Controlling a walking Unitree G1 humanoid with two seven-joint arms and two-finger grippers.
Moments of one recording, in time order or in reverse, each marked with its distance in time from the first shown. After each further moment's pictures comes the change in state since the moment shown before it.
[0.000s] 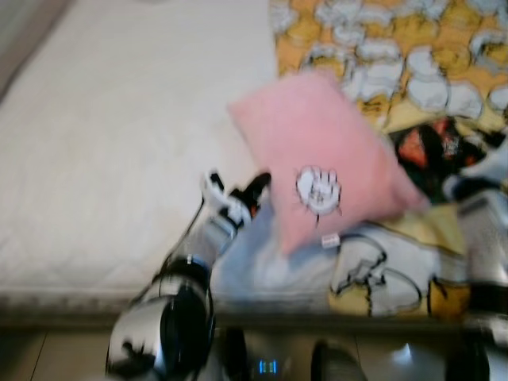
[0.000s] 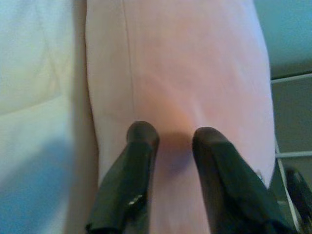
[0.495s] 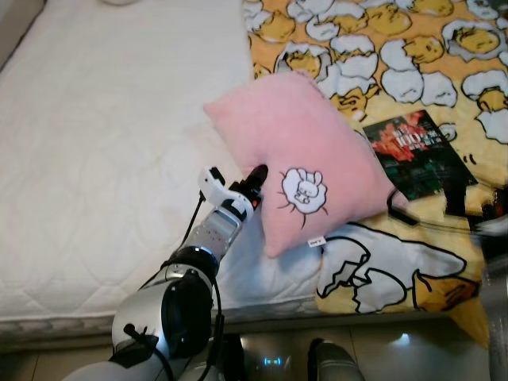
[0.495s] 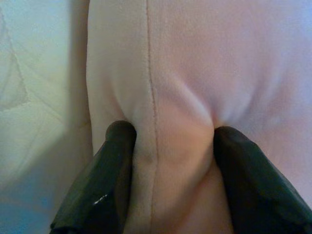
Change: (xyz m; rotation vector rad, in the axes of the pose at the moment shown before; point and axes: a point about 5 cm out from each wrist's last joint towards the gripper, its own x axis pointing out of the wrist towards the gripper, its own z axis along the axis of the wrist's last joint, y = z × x) left arm 0.015 -0.006 0.003 0.000 -0.077 0.147; right arm -0.099 0.021 0.018 -0.374 -0.155 -0.089
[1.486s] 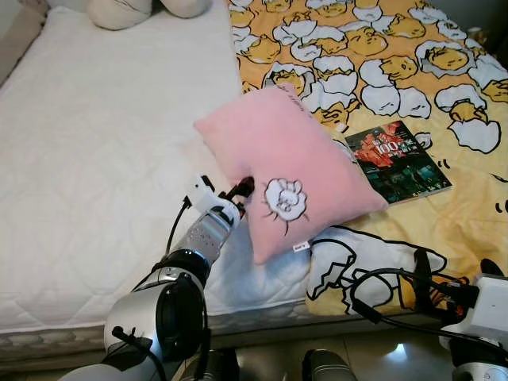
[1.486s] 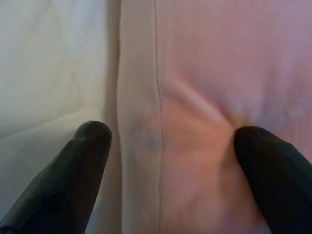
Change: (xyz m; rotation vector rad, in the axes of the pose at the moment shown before) left arm -0.008 0.022 0.017 0.133 -0.033 0.249; right arm -0.115 0.021 -0.050 -0.168 0.231 -0.092
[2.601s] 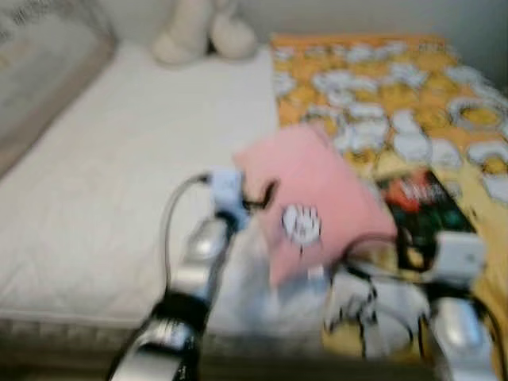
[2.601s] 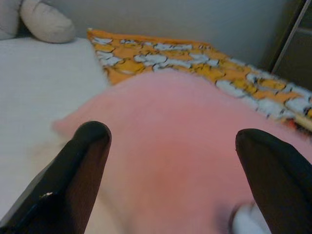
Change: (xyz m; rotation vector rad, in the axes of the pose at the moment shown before) left arm -0.026 -0.035 -0.010 0.857 -0.206 -0.304; right arm 0.080 0.008 -0.025 -0.056 -0.076 0.055
